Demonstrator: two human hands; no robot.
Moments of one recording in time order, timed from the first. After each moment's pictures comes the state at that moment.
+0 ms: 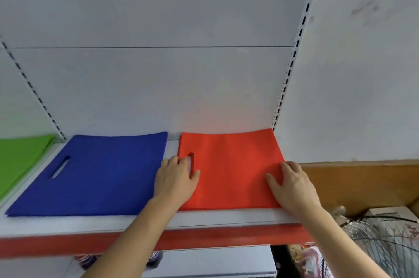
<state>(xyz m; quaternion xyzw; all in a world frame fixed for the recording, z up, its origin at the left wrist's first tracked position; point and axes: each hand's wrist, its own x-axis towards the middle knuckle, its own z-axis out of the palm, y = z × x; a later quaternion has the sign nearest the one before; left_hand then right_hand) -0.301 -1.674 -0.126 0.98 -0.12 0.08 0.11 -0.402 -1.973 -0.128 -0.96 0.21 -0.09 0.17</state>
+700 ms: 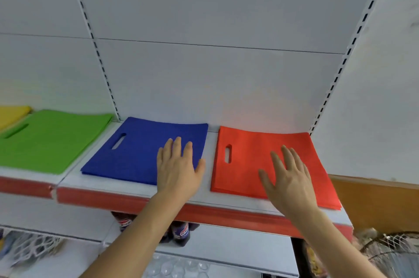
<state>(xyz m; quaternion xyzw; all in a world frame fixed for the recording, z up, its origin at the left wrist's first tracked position) -0.349 -1.590 -0.096 0.99 -0.04 0.13 0.09 -0.404 -1.870 -0.108 -0.98 0.04 -0.20 0.07</state>
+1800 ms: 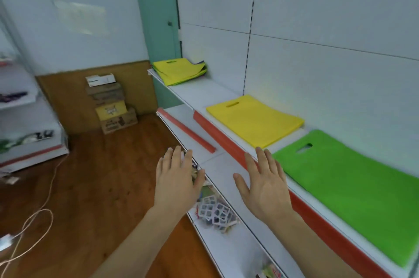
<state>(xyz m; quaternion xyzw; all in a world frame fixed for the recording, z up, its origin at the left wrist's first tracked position) -0.490 -0.930 -0.104 0.92 0.35 0.18 0.04 -0.333 -1.107 -0.108 -0.89 -0.42 -0.12 0.14</state>
